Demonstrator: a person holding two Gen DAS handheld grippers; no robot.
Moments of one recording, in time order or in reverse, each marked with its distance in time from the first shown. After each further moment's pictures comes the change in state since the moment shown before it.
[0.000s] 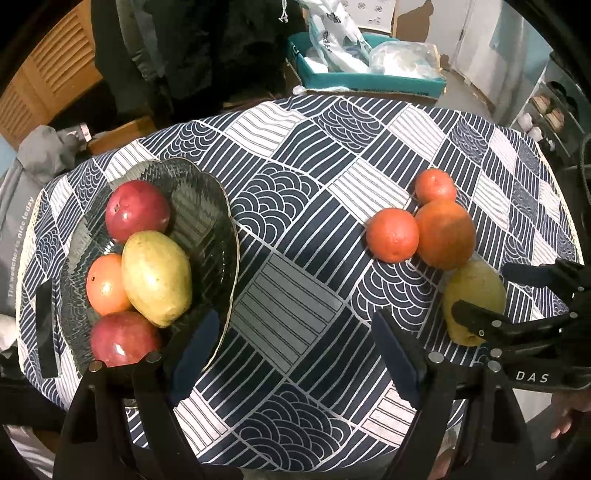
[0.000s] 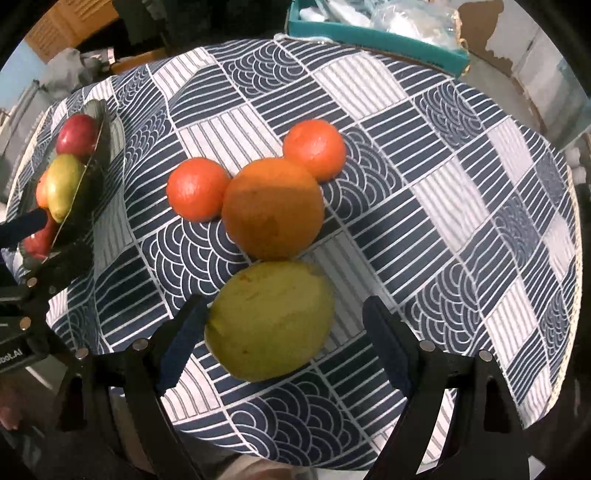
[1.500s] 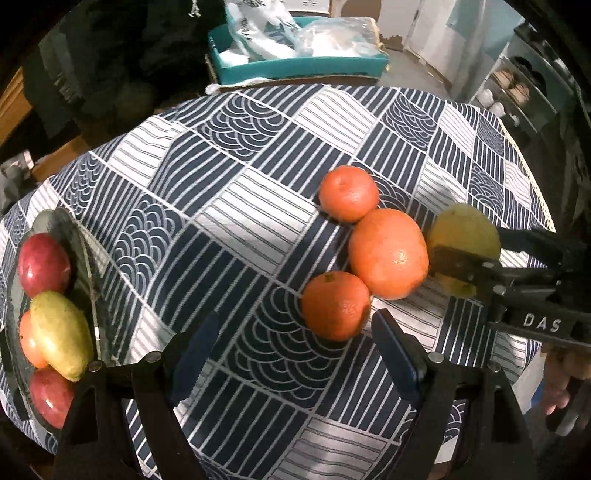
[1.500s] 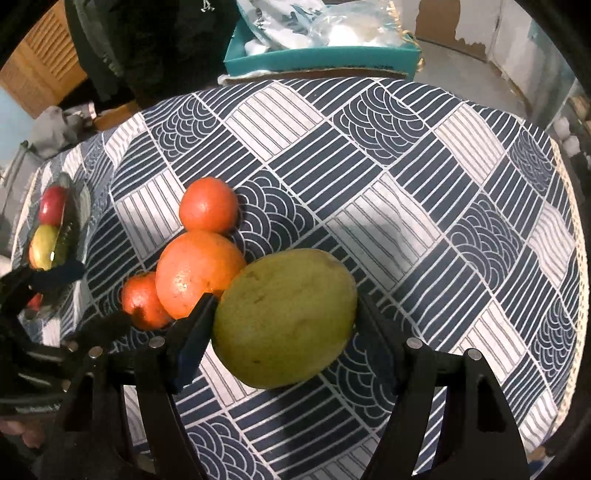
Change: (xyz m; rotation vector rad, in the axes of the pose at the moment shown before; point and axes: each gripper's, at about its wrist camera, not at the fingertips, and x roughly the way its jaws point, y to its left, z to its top) left arm 0.036 -0.078 0.036 0.111 0.044 -0.150; right arm -0.008 -0.088 0.016 0.127 -0.127 0.052
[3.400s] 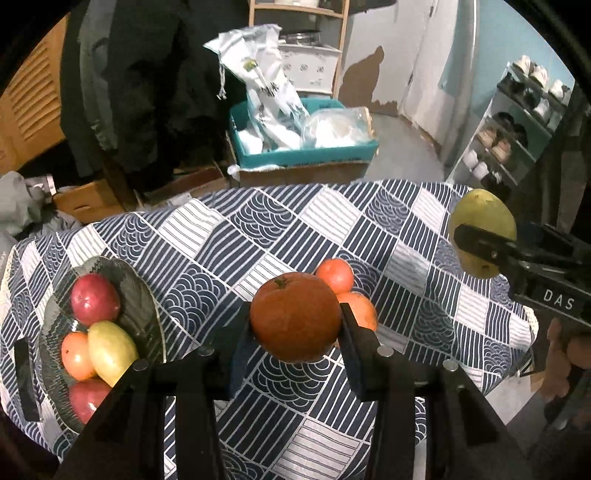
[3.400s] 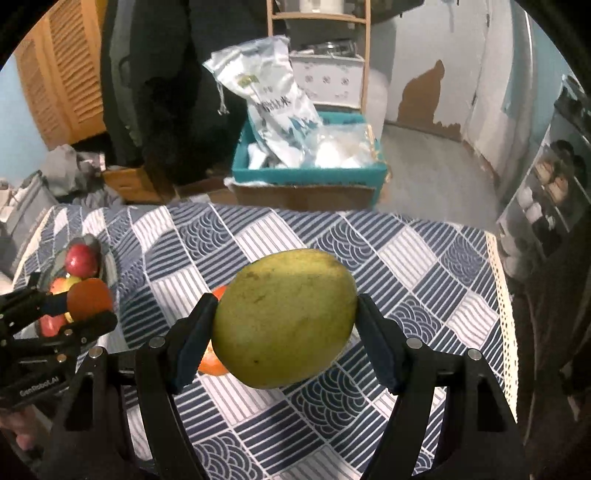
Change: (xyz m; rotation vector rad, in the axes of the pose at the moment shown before) left arm -0.101 0.015 0.006 -0.052 -0.270 -0.015; right arm -0.115 0.022 0.021 -0.086 -0.330 -0.100
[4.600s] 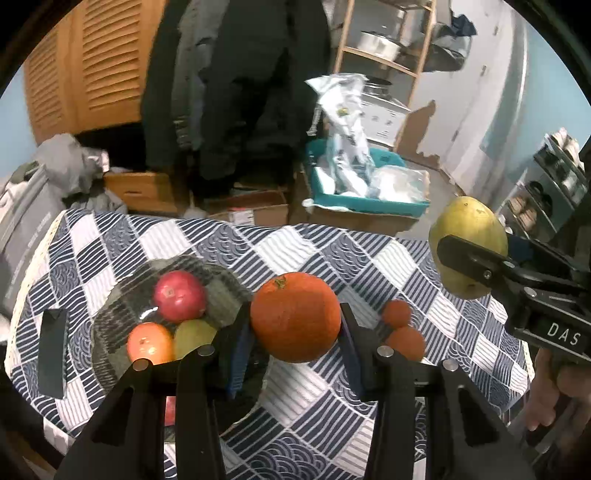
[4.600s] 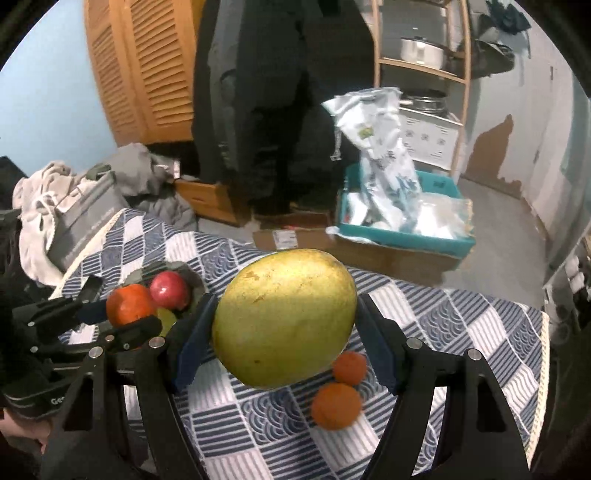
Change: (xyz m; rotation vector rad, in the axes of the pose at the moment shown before) left arm -0.059 0.106 -0.007 -0.211 -0.120 0.073; right arm -0.015 0.129 0.049 -0.171 -0.094 0.197
